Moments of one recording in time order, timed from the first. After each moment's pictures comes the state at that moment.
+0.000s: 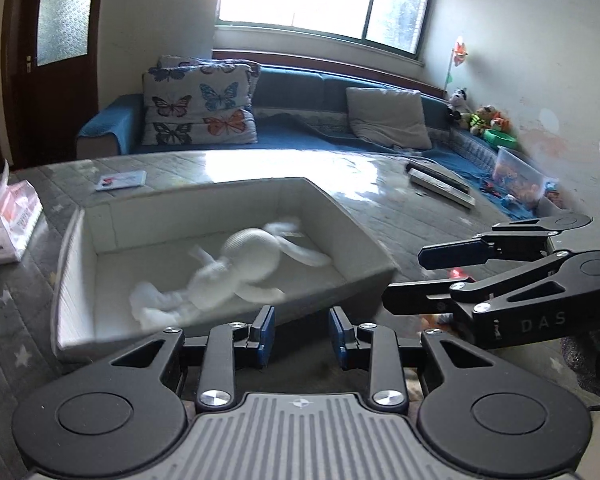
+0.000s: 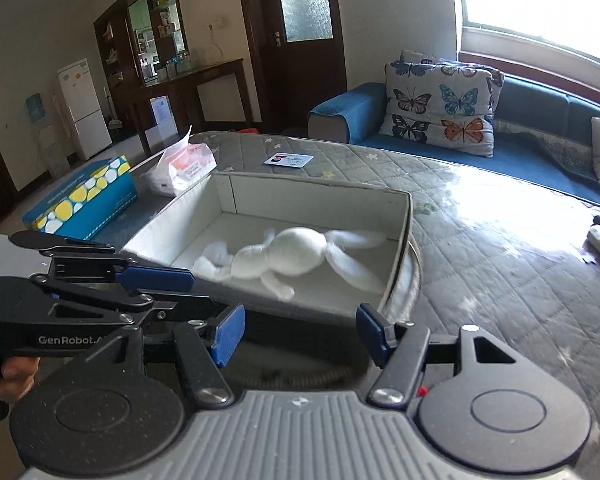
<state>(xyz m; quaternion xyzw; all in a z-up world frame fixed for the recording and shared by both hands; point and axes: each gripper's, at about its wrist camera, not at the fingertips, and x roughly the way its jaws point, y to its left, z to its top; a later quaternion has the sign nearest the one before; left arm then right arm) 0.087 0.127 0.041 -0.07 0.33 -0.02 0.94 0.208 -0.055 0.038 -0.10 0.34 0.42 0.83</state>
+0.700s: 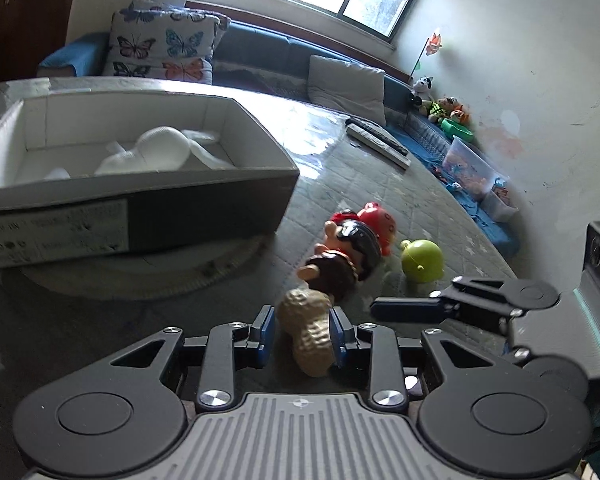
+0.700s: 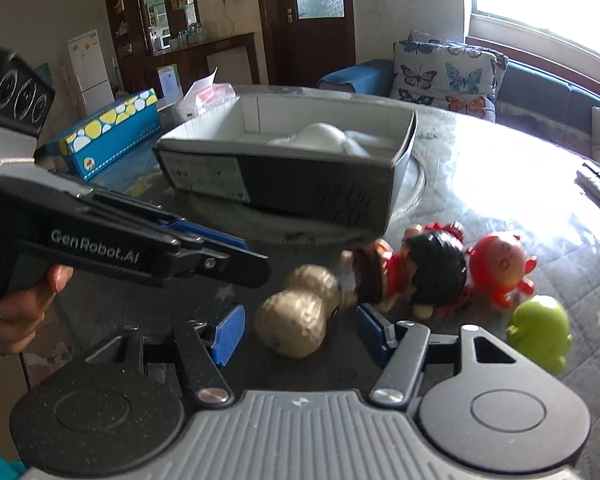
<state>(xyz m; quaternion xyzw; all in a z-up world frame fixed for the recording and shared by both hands) 0.058 0.083 0.002 -0.16 0.37 -0.09 0.91 0.125 -0.109 -0.012 -0.13 0.36 0.43 0.82</state>
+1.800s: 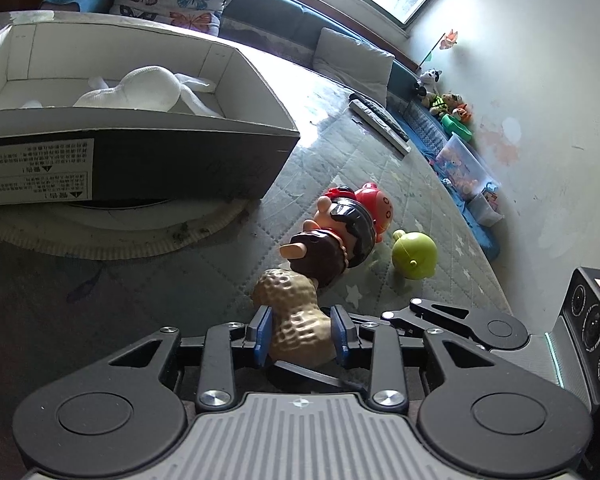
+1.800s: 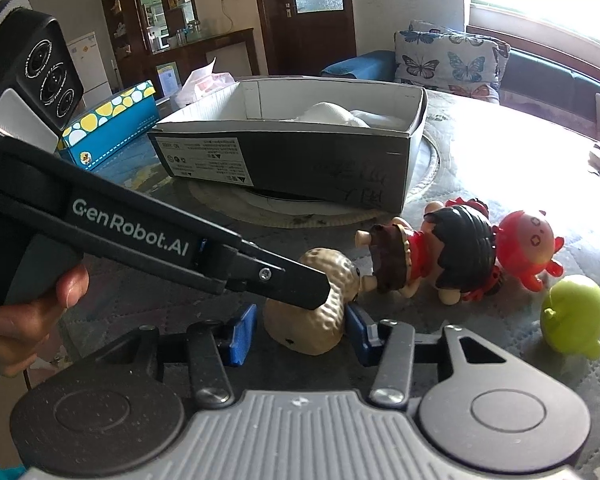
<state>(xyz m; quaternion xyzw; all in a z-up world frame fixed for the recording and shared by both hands) 0.080 0.081 -0.017 -0.24 0.42 -0.11 0.87 0.128 -0.099 -0.035 -0.12 0.37 0.43 0.82</state>
